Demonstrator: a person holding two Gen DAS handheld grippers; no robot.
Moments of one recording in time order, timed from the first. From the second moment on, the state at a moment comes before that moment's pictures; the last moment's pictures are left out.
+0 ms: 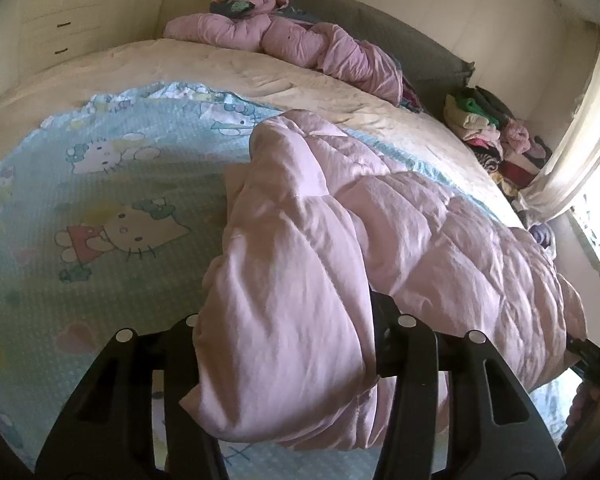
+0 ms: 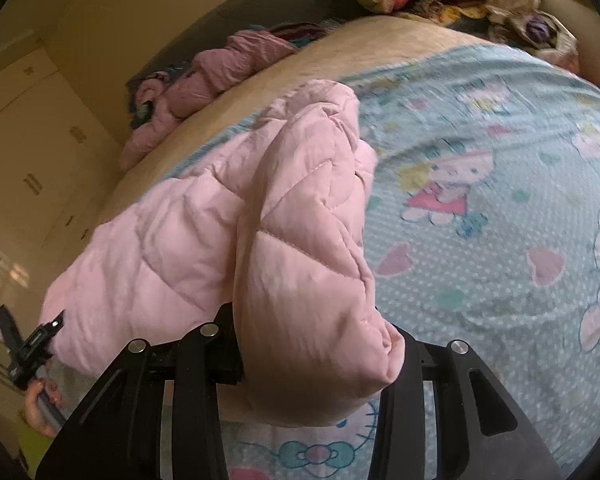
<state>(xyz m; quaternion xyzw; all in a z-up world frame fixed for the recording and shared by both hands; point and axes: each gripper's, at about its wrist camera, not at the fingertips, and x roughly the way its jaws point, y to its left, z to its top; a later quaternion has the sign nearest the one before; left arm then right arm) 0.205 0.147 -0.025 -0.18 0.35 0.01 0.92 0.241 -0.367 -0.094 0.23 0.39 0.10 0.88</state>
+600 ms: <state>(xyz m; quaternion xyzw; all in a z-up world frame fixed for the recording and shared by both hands) 0.212 0.138 -0.030 -0.15 0.36 0.02 0.92 0.253 -0.372 -0.112 0.24 0.40 0.08 0.88</state>
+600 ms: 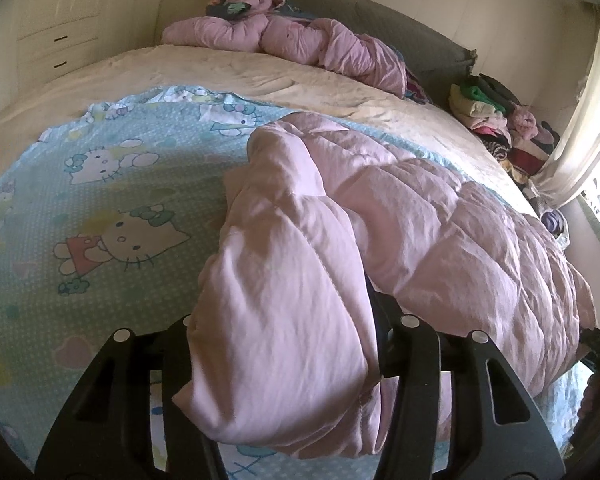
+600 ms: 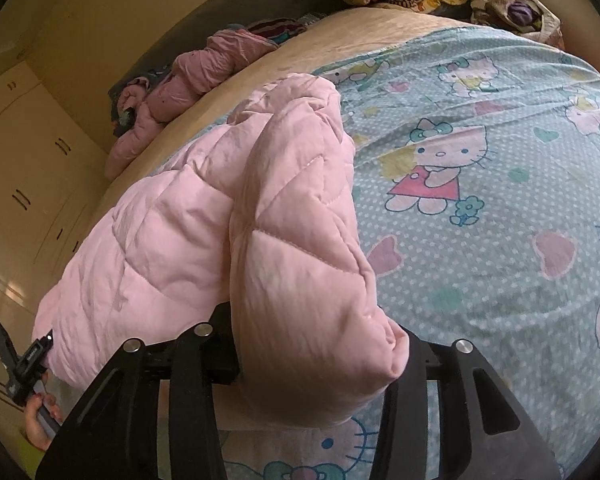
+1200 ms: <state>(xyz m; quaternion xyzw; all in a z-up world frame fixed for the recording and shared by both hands) 0.207 0.134 -0.024 -0.14 0.35 0.04 0.93 0.251 -0.382 -0.101 0.28 0.41 0.08 0.86</state>
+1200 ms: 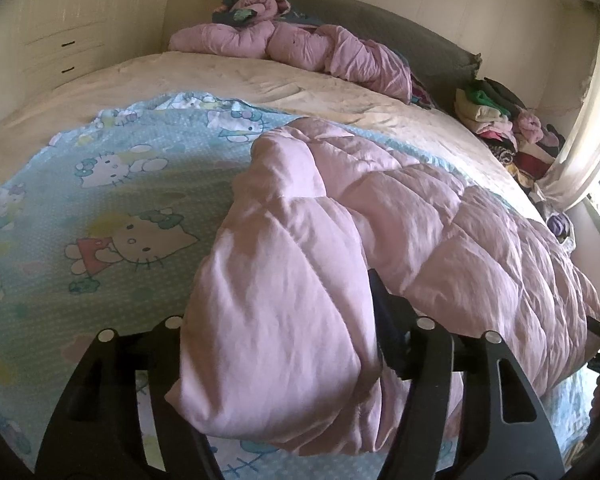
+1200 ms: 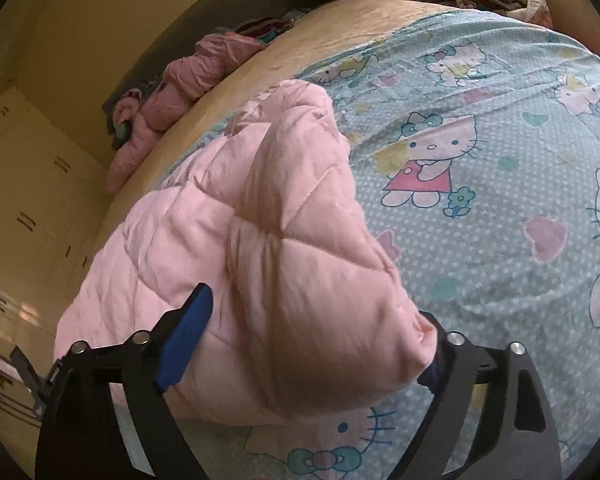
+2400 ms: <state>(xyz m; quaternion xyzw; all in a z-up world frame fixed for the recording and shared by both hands) 0.184 0.129 0.000 -0.12 0.35 0.05 0.93 0.224 -0.370 -0.061 0.18 0.41 0.03 0.89</state>
